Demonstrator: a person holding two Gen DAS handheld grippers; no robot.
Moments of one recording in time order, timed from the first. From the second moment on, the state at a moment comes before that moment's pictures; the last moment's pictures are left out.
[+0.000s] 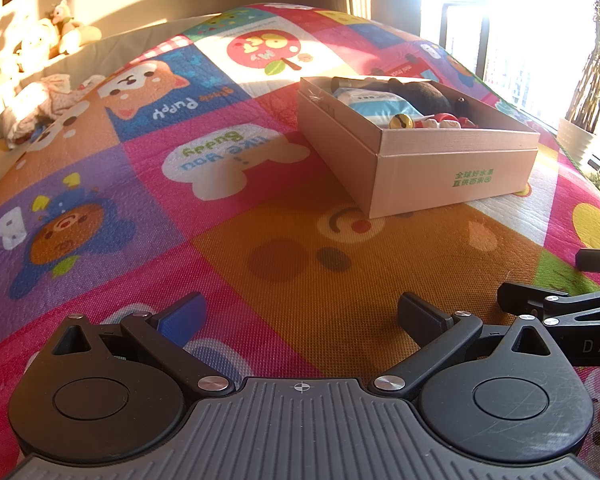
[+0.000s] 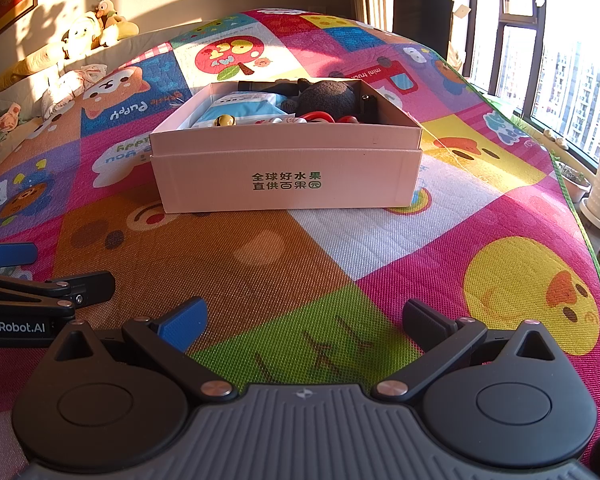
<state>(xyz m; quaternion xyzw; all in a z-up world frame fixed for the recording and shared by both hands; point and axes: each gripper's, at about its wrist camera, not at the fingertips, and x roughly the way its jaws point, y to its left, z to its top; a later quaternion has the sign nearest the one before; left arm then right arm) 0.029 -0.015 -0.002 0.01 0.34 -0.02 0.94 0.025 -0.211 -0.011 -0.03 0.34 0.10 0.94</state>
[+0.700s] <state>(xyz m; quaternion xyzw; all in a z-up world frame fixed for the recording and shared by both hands) 0.028 -0.016 -0.002 0.01 0.34 -0.02 0.94 0.025 -0.211 -0.011 -0.03 0.34 0.10 0.94</state>
